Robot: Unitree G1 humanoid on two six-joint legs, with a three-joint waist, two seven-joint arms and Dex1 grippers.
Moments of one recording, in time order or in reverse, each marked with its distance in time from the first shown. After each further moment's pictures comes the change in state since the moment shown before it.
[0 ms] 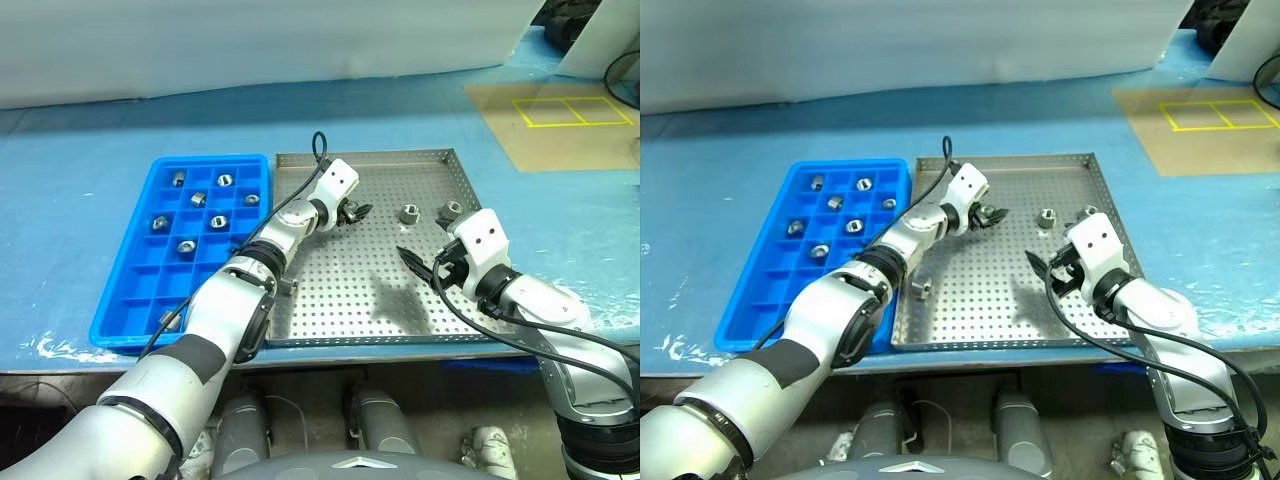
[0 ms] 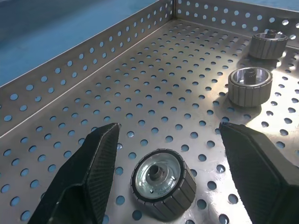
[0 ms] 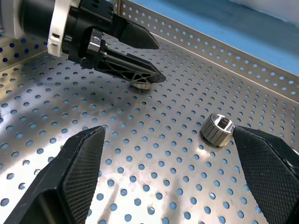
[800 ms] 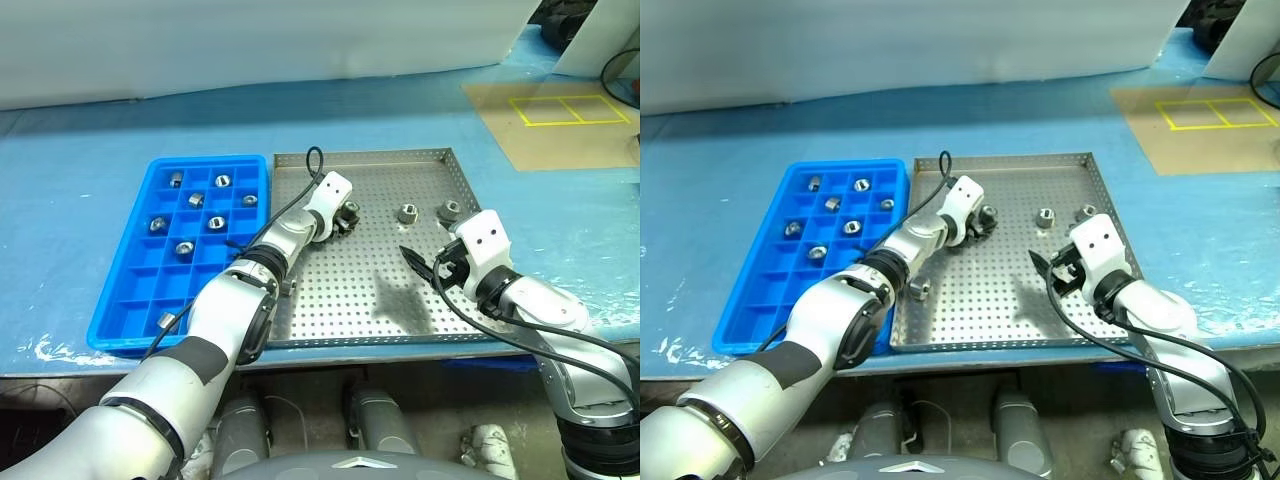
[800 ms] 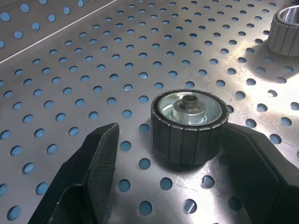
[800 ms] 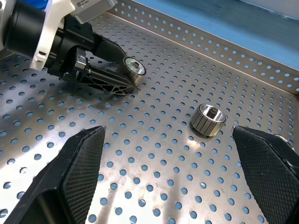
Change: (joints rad) left arm 0.010 -0.014 0.040 0.024 0.049 0.136 0.070; right arm 0.011 -0.001 0.005 0.000 -0.006 0.001 -0.037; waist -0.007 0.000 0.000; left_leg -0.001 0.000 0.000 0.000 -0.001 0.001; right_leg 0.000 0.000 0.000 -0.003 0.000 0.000
